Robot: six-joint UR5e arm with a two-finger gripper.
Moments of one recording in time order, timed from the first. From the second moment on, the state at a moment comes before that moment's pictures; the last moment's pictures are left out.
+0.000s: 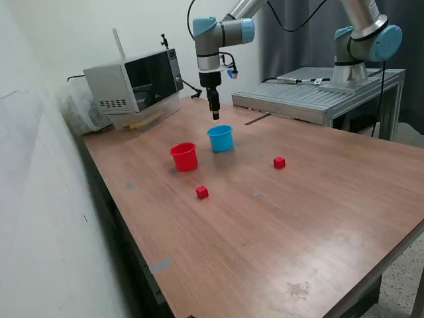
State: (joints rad) arm -0.34 -1.07 1.67 -2.24 -1.65 3.23
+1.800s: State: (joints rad) arm 0.09 -1.18 1.80 -2.25 -1.59 3.27
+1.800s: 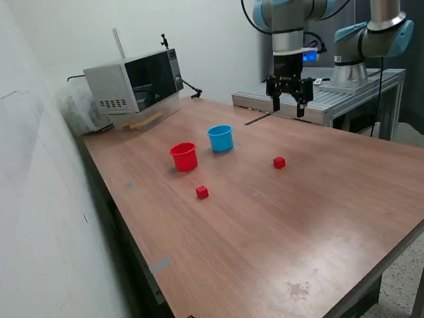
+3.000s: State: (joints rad) arm 0.05 -1.00 1.81 -2.39 -1.59 3.25
